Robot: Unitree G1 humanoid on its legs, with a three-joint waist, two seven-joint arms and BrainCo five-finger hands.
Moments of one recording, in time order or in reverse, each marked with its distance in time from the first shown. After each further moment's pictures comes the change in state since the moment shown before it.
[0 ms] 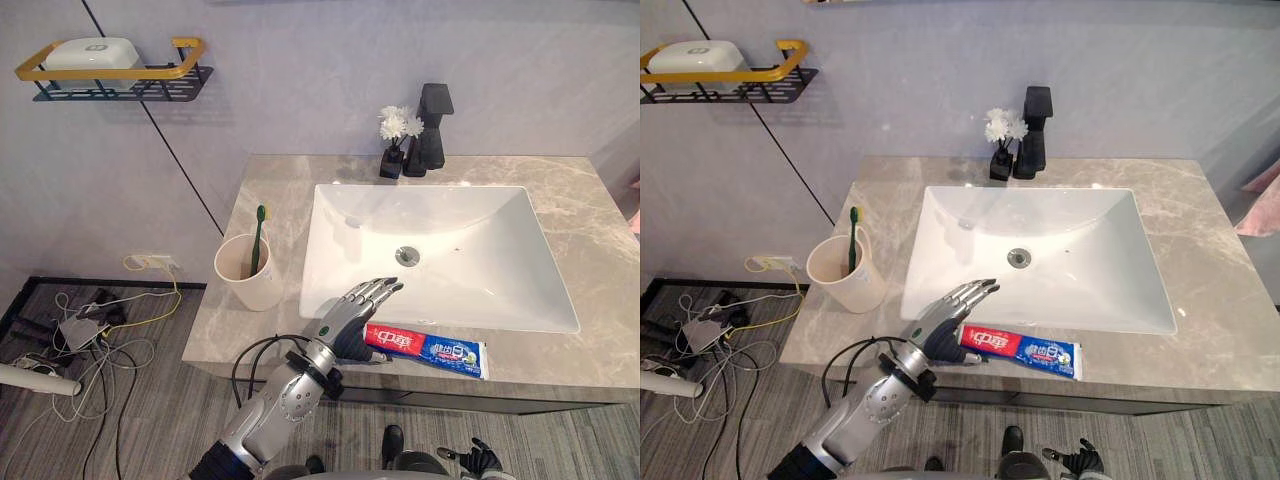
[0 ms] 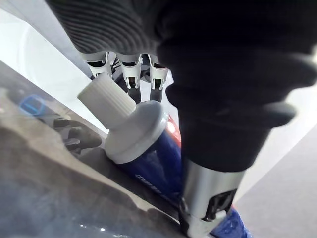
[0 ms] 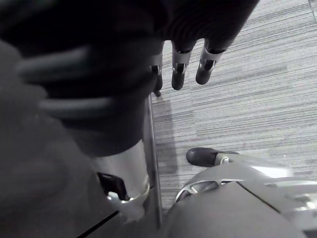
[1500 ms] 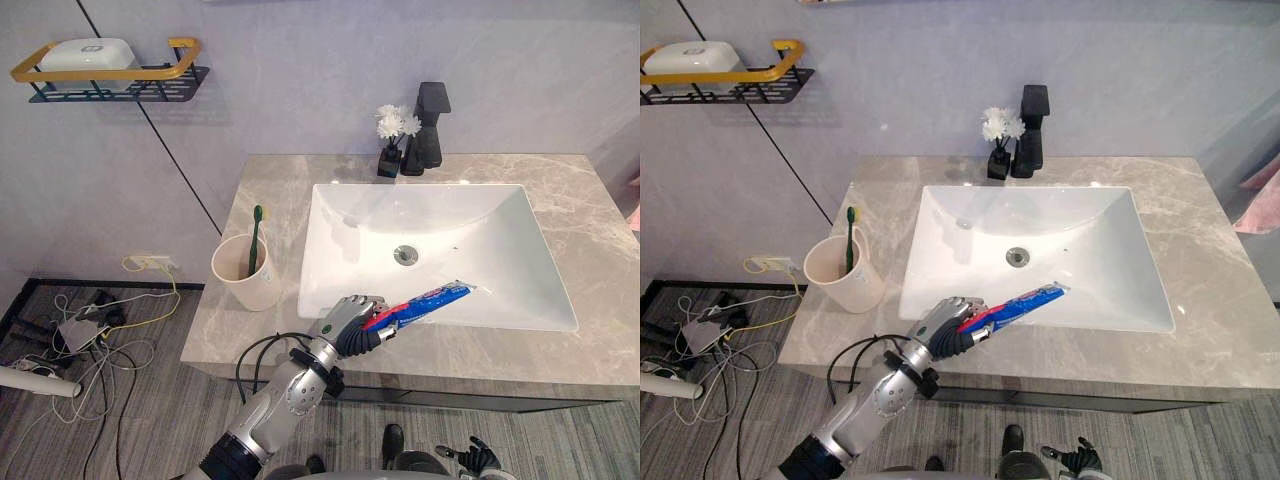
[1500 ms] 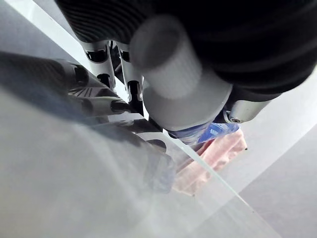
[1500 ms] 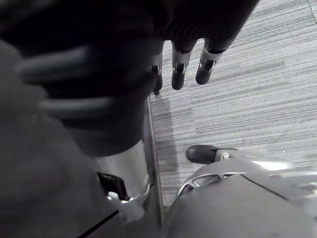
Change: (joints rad) left arm -0.024 -0.002 0.015 0.045 -0.010 0.013 -0.002; right arm -0.006 0.005 -0.003 -0.004 0.042 0.006 0.002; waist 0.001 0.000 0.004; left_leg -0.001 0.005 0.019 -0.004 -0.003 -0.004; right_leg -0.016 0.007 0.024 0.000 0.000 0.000
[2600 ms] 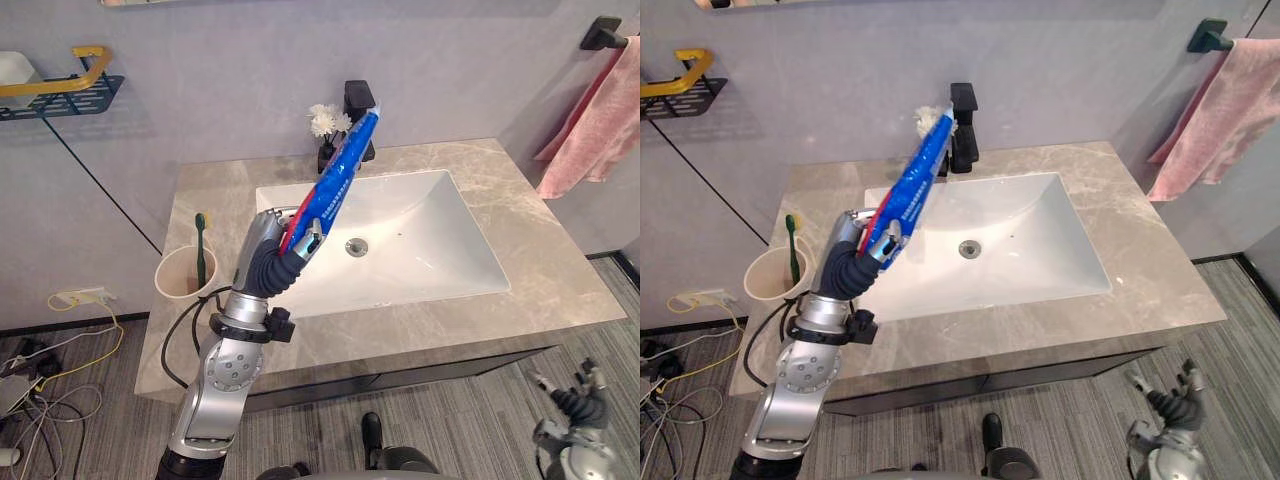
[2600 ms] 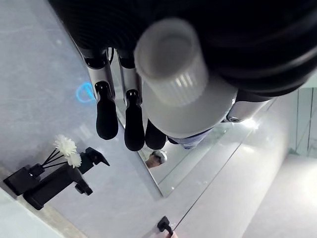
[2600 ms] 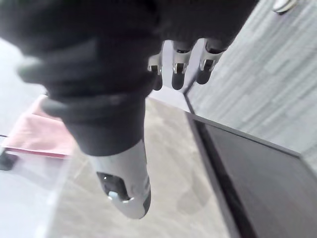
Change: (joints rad) left arm 0.074 -0.030 0.394 -0.579 -0.187 0.065 -0.024; right arm 0.244 0.074 -0.371 -1.186 0.038 0.005 0.049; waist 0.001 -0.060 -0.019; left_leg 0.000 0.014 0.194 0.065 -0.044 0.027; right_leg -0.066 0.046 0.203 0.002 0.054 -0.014
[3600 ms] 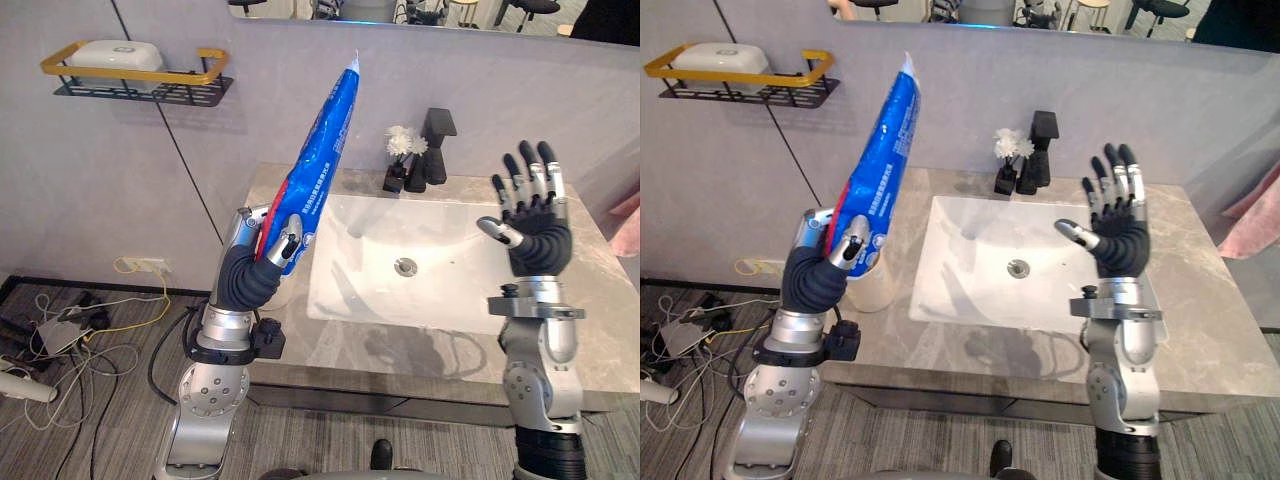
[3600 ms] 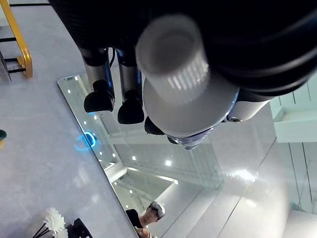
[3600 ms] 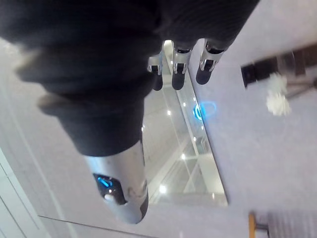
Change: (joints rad) left arm 0.062 -0.013 0.005 -0.113 -0.139 -0.028 0.026; right arm -0.443 -0.103 0.635 -0.192 0.599 -0.117 0.179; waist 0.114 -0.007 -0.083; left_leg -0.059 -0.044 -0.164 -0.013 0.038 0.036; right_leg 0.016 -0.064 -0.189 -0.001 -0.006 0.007
